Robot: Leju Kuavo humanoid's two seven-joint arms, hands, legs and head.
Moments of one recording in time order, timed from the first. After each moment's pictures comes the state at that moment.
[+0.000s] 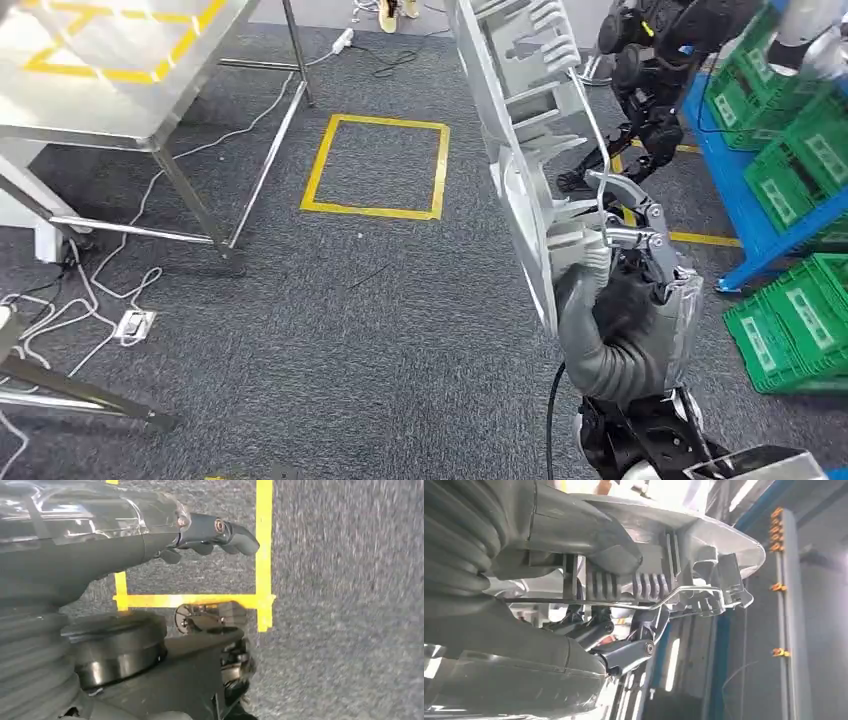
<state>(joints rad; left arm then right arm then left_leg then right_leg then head) -0.12 -0.01 -1.12 -0.22 0.92 0.25 -0.15 -0.20 -0.30 0.68 -2.22 0.21 -0.50 -0.15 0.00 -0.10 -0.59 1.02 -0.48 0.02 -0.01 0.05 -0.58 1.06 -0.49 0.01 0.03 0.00</state>
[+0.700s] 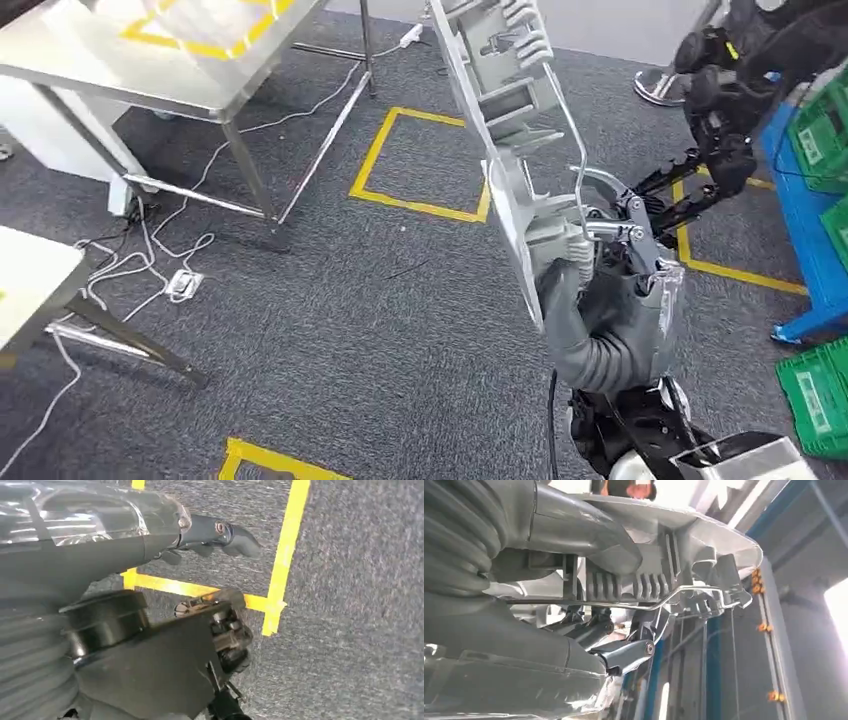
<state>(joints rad) -0.13 -0.01 -1.12 -0.22 0.92 0.25 -0.15 -0.21 -0.31 0.68 -2.22 0.21 -0.50 -0.15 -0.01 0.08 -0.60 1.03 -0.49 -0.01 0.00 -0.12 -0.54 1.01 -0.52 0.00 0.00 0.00</state>
